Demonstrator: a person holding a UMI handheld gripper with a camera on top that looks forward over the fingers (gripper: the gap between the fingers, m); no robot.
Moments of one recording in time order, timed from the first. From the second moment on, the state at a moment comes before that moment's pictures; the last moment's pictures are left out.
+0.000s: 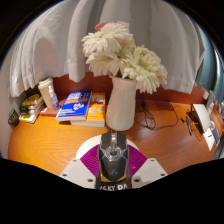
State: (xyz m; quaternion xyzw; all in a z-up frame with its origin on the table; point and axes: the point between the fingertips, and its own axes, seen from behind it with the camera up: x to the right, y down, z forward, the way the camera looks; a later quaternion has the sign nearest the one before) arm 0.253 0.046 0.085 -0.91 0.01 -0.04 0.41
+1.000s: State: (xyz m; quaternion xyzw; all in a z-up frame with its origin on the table) arm 0.207 0.021 0.127 -0.91 0.01 -0.05 0.40
